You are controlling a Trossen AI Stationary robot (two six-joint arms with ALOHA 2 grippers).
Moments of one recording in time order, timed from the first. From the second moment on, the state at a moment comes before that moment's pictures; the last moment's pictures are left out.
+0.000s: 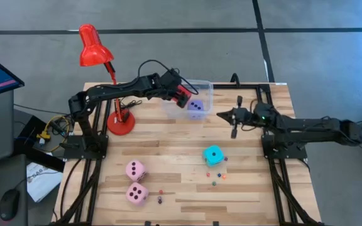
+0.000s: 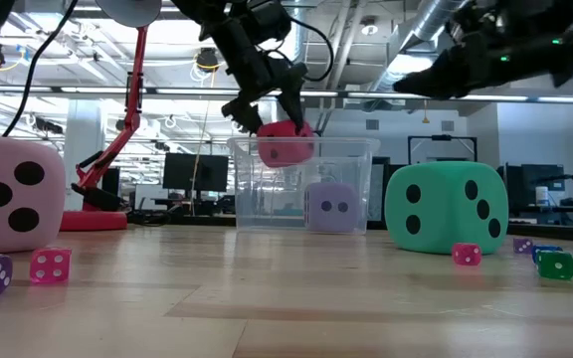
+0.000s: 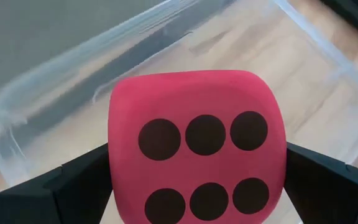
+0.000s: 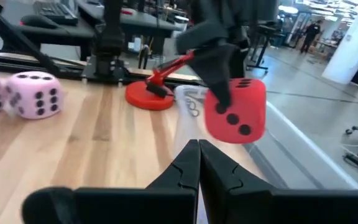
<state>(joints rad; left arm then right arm) 0.39 1.78 1.52 -0.60 -0.19 -0.36 -0.28 0.83 0.34 0.36 -0.03 -0.22</state>
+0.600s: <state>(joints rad) 0.39 1.73 1.52 -0.61 -0.19 0.21 -0.51 1.27 0.67 0.41 -0.06 -0.27</state>
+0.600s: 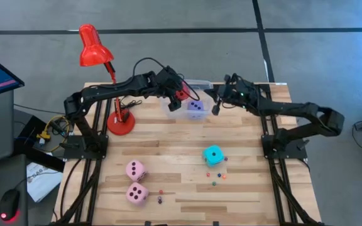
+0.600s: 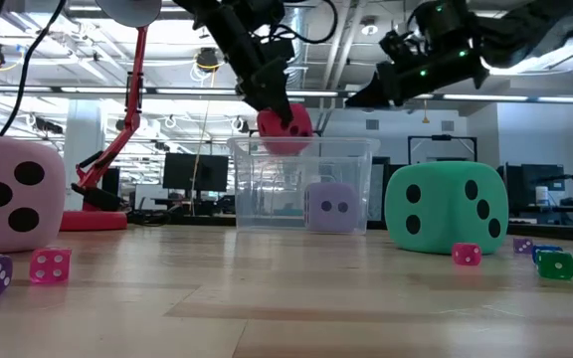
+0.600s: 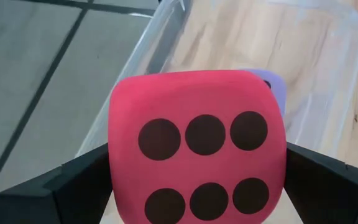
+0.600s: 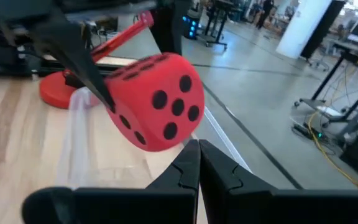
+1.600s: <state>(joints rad) 0.49 1.72 1.36 -0.52 0.03 0.35 -0.51 1.35 0.73 0.52 -0.18 -0.22</state>
